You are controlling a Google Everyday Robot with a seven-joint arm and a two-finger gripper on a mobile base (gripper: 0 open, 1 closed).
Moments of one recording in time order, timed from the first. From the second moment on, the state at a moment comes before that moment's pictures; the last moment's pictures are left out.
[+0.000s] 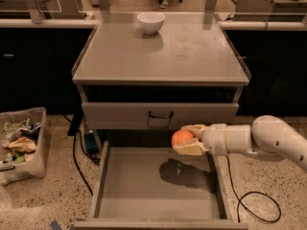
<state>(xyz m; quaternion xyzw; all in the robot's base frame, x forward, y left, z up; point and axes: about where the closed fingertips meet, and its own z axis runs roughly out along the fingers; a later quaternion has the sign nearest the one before) 0.559 -0.115 0.670 -0.45 0.73 0.28 0.44</state>
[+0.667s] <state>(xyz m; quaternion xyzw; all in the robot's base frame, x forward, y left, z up) 0.577 -0.156 0.818 -0.43 0.65 0.37 0.51</state>
